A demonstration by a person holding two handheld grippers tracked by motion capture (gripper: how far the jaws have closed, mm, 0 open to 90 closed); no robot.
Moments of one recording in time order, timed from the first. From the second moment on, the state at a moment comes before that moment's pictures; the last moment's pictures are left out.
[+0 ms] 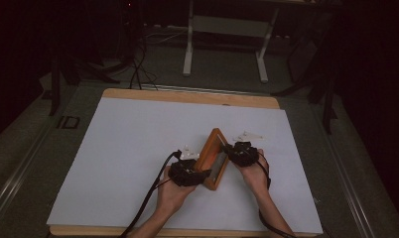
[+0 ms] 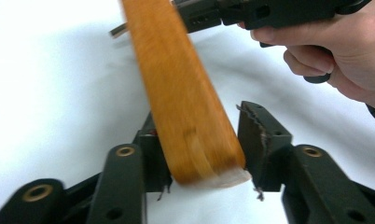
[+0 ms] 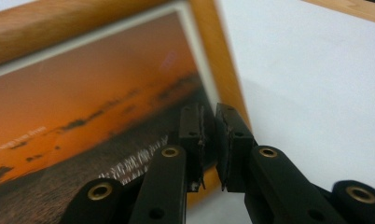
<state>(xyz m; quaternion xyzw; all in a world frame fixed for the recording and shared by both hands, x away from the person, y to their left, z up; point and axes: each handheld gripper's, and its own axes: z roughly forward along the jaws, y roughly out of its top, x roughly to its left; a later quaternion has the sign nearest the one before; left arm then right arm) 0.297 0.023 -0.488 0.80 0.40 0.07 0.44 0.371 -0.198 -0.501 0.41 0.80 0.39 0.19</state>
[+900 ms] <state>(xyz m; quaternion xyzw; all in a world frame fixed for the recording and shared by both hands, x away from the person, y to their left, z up) 0.308 0.023 -0.474 0.83 0.34 0.06 0.45 0.340 -0.256 -0.458 0.37 0.82 0.39 0.22</state>
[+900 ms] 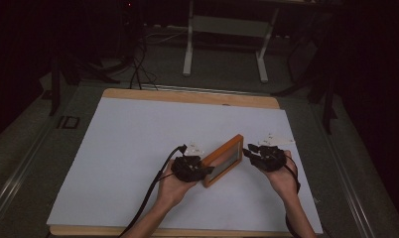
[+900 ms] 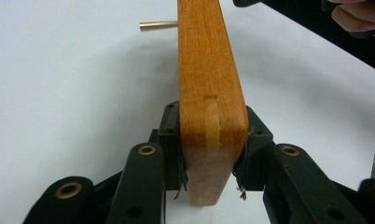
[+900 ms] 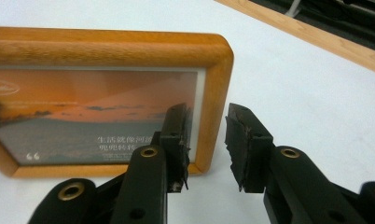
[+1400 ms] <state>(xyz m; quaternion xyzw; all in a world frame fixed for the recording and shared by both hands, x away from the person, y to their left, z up) 0.327 0.054 -0.439 0.83 0.29 0.06 0.47 0.338 -0.242 -0.448 0.32 0.83 0.40 0.22</state>
